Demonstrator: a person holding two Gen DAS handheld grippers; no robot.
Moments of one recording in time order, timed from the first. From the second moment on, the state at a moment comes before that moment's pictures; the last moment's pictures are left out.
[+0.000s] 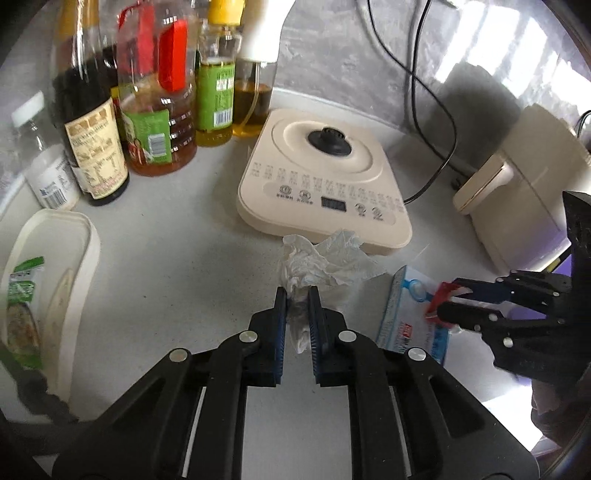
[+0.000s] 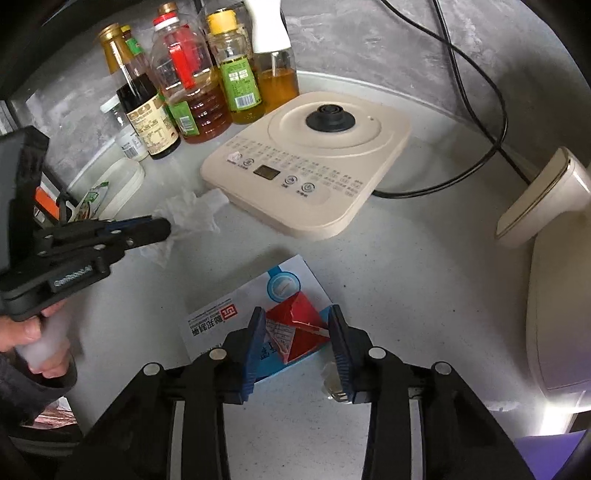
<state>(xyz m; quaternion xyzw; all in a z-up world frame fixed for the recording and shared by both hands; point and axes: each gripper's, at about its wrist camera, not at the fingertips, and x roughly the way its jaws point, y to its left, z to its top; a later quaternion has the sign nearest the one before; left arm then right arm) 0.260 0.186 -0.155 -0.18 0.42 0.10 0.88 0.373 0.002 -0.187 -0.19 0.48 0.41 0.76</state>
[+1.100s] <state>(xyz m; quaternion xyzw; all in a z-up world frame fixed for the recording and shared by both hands) 0.171 0.162 -0.091 -0.19 0.34 0.16 0.91 0.356 0.008 -0.185 -0.19 0.47 0.42 0.76</state>
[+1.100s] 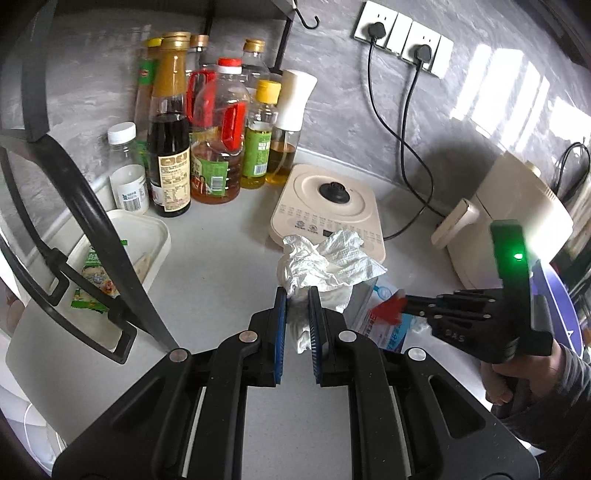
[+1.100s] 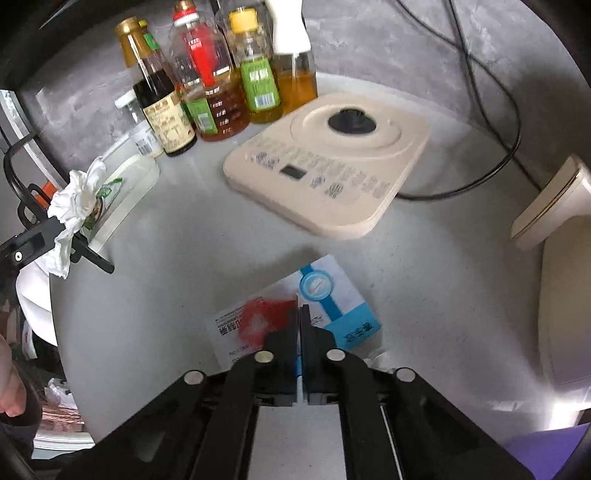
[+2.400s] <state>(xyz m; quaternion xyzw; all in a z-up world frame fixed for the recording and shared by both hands) 0.256 -0.005 -0.003 -0.09 0.29 -0.04 0.95 0.340 -0.247 0.003 -0.01 0.31 0.29 0.90</state>
